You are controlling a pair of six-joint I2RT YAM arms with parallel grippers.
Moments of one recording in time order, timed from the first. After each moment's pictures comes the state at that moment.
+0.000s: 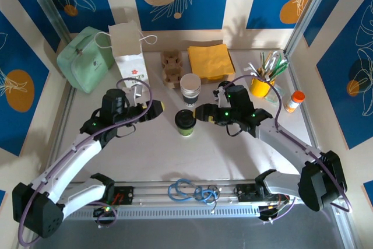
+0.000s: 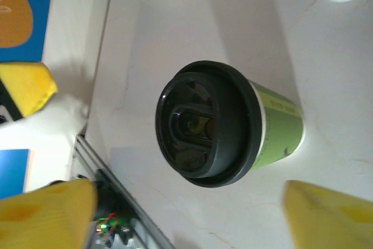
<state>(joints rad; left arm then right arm) -0.43 1.01 0.80 -0.31 0.44 -0.69 0.48 1.20 0.80 -0.31 -0.55 0.65</state>
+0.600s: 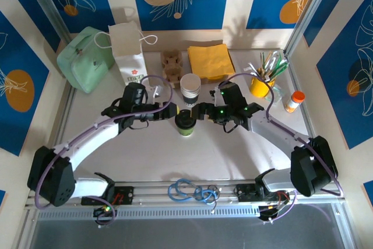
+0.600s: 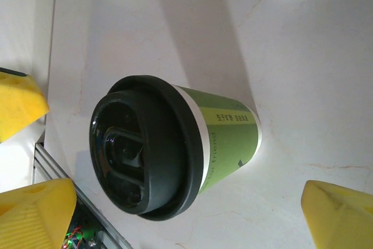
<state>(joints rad) -0.52 1.31 0.88 -0.24 0.57 -0.62 0.50 1.35 0.87 -0.36 -0.47 0.61</state>
